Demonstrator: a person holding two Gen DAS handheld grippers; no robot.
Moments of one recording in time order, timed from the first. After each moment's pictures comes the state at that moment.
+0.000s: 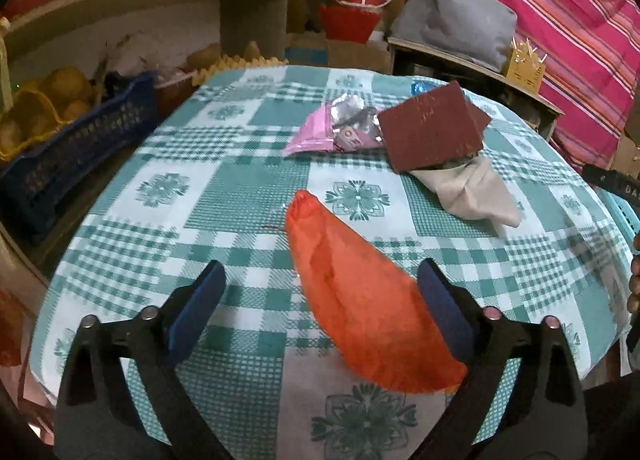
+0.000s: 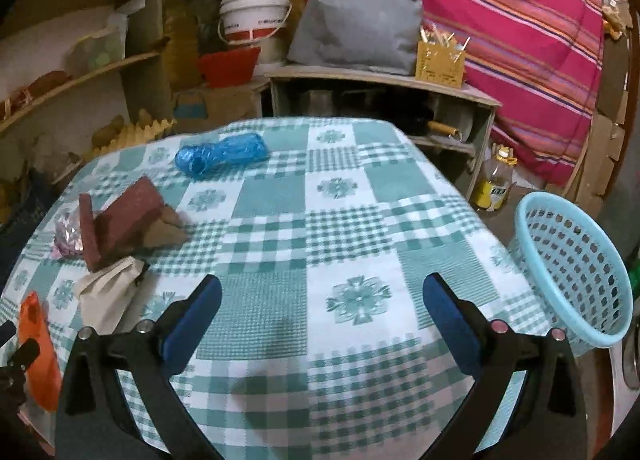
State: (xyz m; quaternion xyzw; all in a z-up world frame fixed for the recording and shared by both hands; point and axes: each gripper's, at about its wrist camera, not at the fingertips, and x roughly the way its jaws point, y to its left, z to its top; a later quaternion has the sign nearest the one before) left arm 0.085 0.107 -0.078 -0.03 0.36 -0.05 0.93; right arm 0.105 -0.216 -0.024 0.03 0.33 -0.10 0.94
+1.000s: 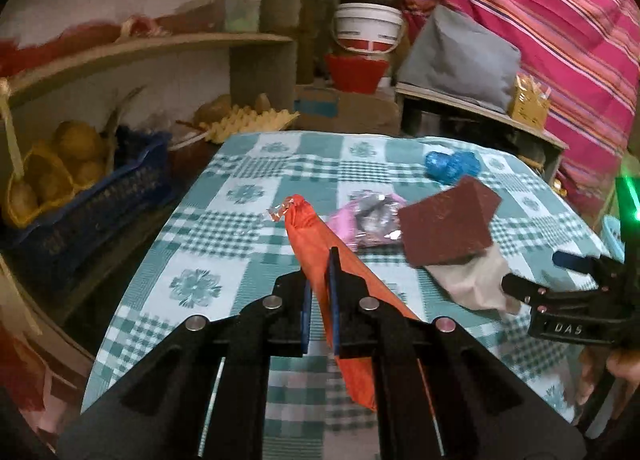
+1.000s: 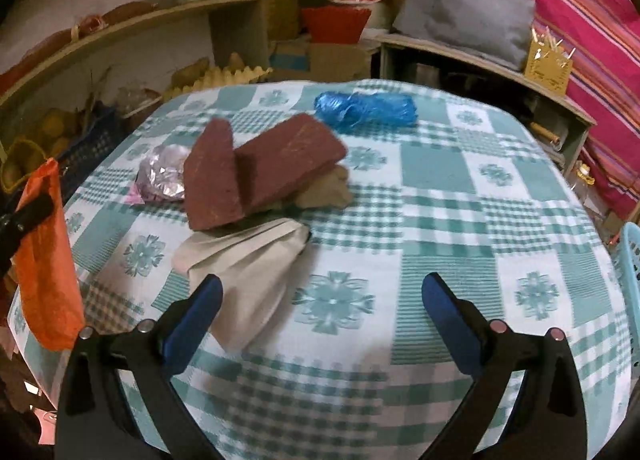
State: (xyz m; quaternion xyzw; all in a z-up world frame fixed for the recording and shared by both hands) left arm 0.114 0.128 -0.025 -0.02 0.29 -0.03 0.95; right arm 0.139 -0.098 -0.048 0.00 0.39 0.04 0.92
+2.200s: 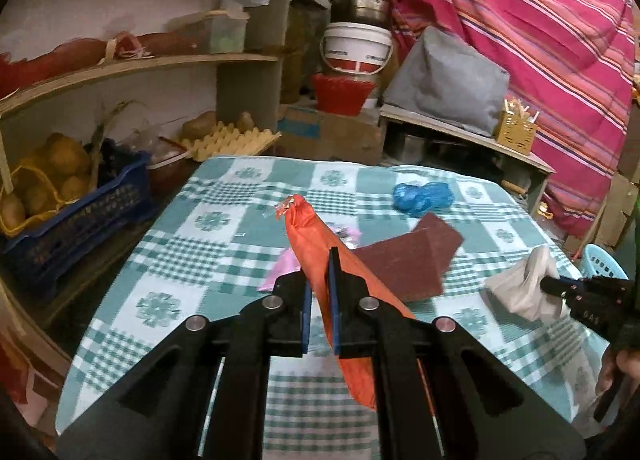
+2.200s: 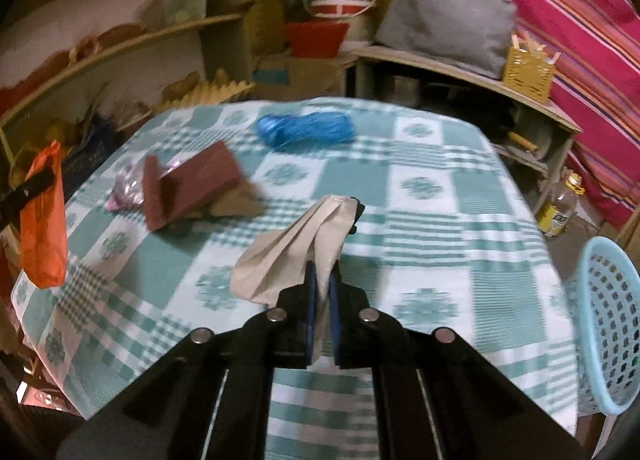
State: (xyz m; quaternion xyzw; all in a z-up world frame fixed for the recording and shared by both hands) left arm 0.112 0.083 0.003 -0.04 0.26 -0.05 0.96; right arm 0.119 -0.203 -0.016 -0.01 0.36 0.04 0.93
